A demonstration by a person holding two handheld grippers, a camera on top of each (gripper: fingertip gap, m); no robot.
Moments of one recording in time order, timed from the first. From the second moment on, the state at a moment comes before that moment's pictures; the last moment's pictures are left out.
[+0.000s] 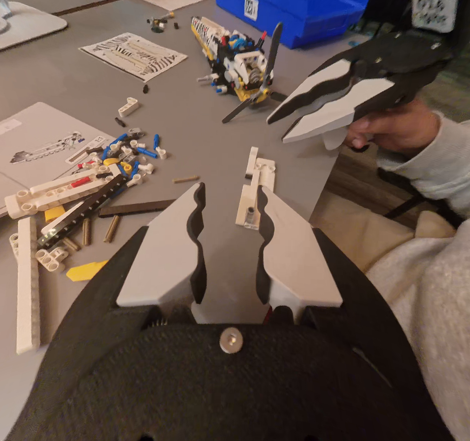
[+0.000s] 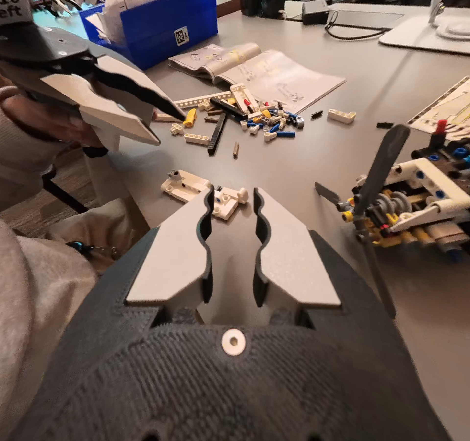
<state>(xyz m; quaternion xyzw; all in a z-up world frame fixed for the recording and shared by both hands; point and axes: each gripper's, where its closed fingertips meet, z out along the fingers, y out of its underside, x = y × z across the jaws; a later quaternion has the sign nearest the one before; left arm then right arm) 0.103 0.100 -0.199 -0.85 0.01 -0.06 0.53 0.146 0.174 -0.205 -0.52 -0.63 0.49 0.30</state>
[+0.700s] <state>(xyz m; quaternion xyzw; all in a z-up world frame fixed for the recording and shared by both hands) 0.110 0.105 -0.196 -0.80 -0.06 -0.17 0.57 0.144 0.176 -0.230 -0.53 -0.69 0.40 0.30</state>
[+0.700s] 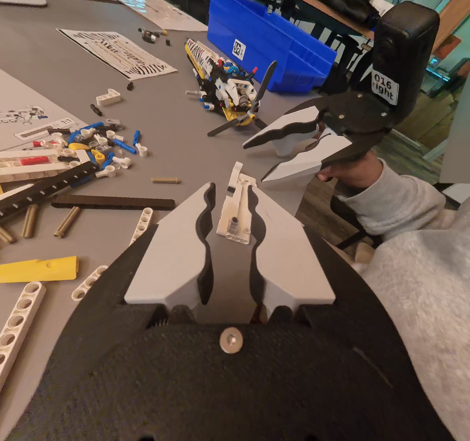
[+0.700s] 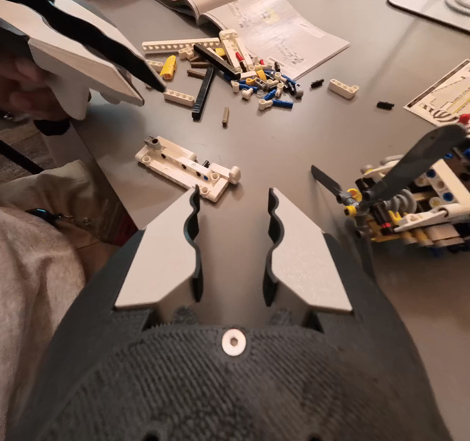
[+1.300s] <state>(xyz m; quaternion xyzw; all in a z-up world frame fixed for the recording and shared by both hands) 0.069 0.100 -0.154 -0.66 -0.19 -0.29 0.67 0.149 0.168 -0.185 -0.48 -0.60 0.54 0.35</state>
